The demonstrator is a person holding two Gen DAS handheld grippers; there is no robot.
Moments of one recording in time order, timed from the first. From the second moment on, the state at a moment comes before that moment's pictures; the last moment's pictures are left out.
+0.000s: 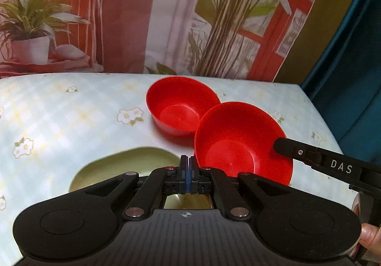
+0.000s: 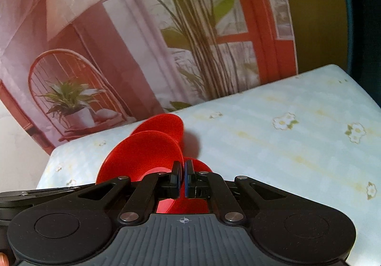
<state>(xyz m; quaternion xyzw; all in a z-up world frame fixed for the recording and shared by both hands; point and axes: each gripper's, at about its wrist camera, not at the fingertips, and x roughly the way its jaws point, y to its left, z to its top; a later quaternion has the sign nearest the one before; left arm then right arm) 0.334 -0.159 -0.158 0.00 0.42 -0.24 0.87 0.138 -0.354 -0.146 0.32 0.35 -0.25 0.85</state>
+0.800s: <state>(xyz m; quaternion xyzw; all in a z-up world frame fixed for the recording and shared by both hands) 0.344 -0.176 -0.171 0.03 0.44 -0.24 0.86 0.132 -0.358 -0.174 0.32 0.37 -0.27 0.83</state>
